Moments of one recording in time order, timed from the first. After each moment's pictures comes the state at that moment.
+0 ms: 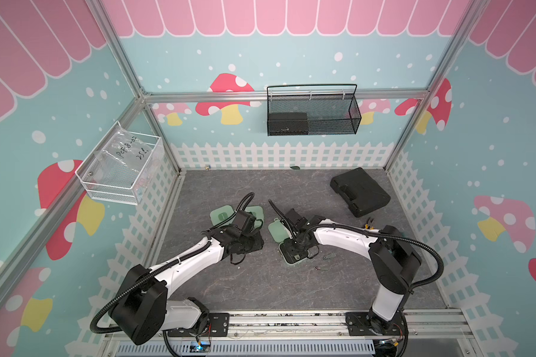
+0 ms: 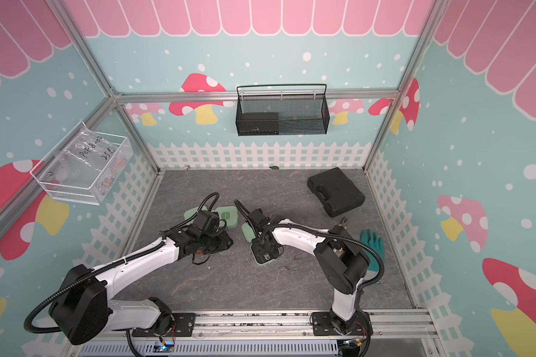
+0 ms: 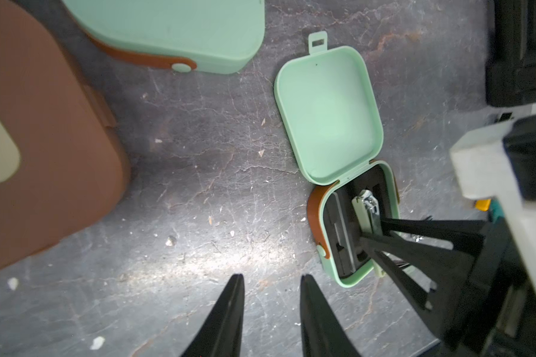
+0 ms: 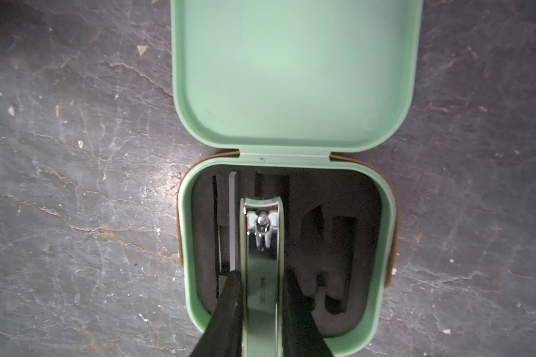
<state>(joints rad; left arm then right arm) -0.57 1.33 0.81 -0.48 0.13 -0.76 0.82 1.79 1.19 -0.69 -0.01 0.37</state>
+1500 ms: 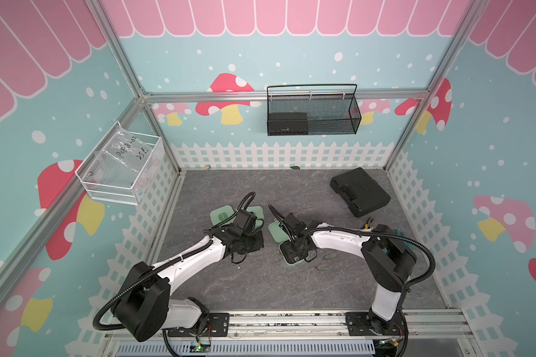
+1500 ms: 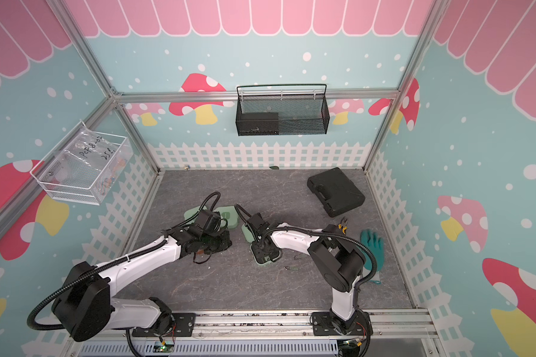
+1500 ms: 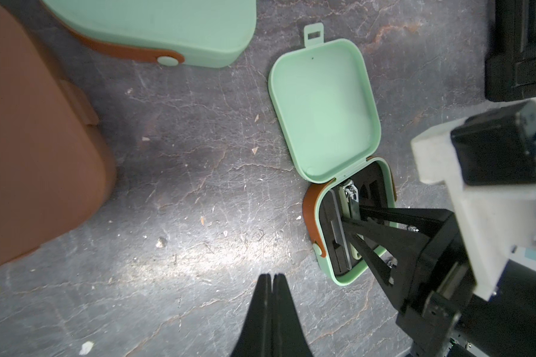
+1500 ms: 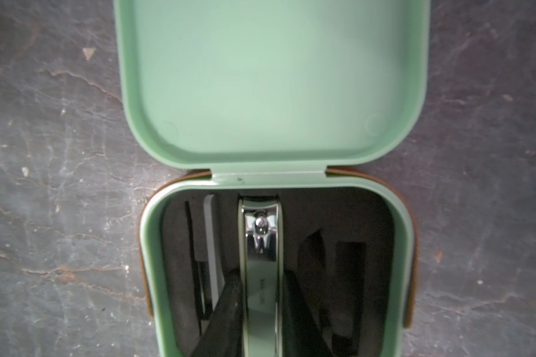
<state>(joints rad) -0.57 1.35 0.82 -0.47 0.16 -0.77 0.83 1.84 1.12 -0.57 0.05 0.43</state>
